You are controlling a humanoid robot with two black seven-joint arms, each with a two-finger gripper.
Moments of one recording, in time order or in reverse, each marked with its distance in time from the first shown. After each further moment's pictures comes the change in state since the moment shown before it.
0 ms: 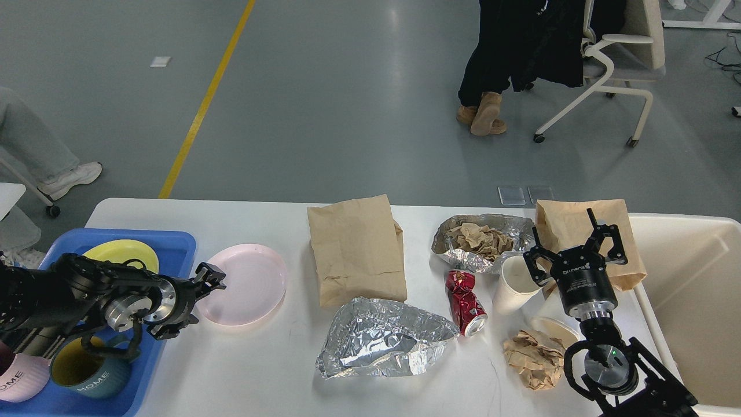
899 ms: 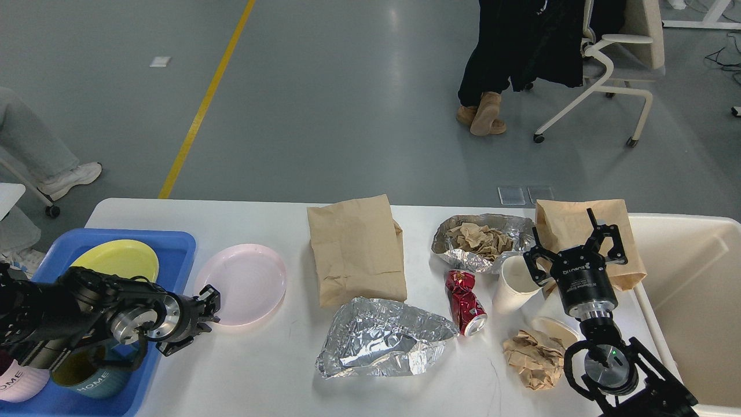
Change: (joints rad) left arm 0.039 -0.009 -0.016 0.004 -0.004 0.000 0.064; right arm 0.000 0.000 0.000 0.000 0.000 0.000 0.000
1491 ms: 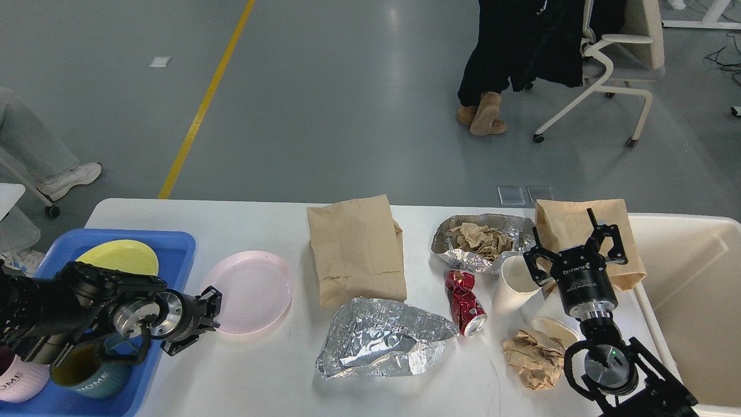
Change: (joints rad) left arm -0.007 0.010 -0.046 -0.003 -0.006 -0.032 0.072; right arm 0.000 0.000 0.000 0.000 0.000 0.000 0.000
